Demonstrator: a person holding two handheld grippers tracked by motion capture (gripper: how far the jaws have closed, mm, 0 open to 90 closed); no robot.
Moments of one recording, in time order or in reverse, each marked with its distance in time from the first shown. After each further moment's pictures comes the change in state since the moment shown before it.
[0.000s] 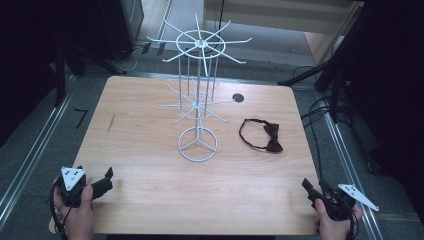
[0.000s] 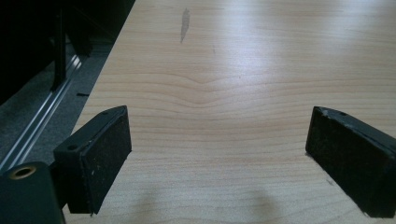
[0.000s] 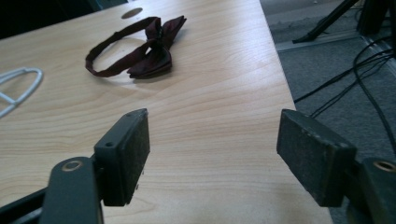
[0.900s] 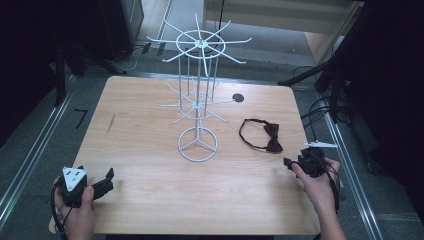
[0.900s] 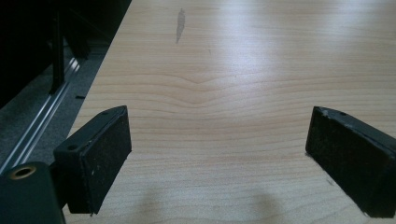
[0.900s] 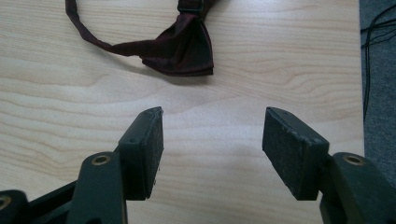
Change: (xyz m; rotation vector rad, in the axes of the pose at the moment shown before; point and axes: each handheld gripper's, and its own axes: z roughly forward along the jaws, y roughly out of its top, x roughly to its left) left arm -0.002 0.000 0.000 0.001 -0.009 0.019; right arm 0.056 0.078 0.086 0.454 -0.063 -0.238
